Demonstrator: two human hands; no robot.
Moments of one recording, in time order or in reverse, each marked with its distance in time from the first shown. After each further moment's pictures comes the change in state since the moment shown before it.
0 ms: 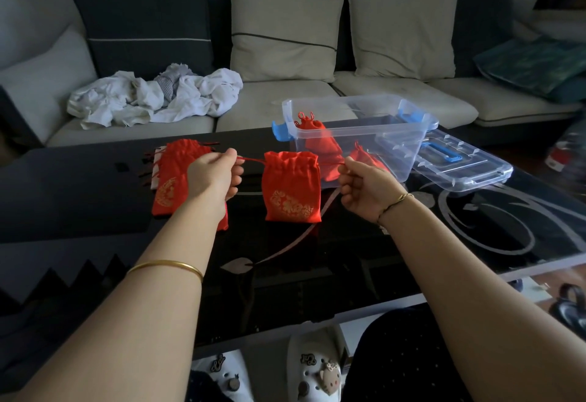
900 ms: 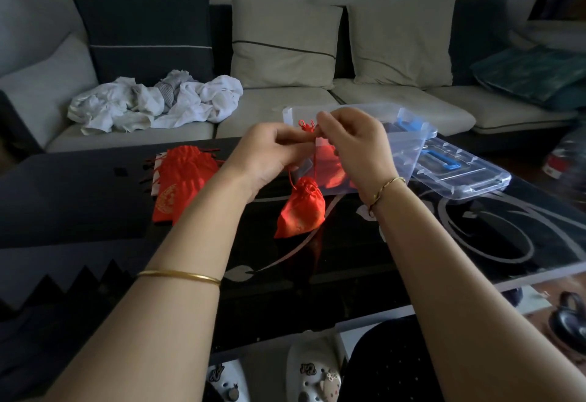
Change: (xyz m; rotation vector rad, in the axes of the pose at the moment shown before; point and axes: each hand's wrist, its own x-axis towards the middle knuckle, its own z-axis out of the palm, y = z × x) left_hand -0.039 0.049 0.028 0.121 -0.597 0.352; right_hand -0.041 -0.043 0.057 -0.541 0.138 -0.836
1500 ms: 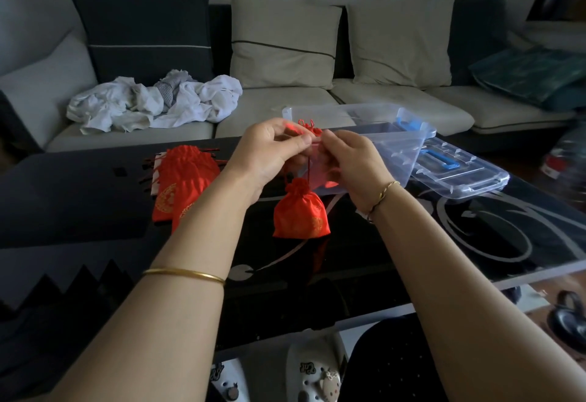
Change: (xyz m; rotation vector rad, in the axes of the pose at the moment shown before) left_hand 0.001 -0.002 0.003 -0.083 0.067 -0.020; right_hand -0.004 0.016 0.004 0.207 -0.138 0.312
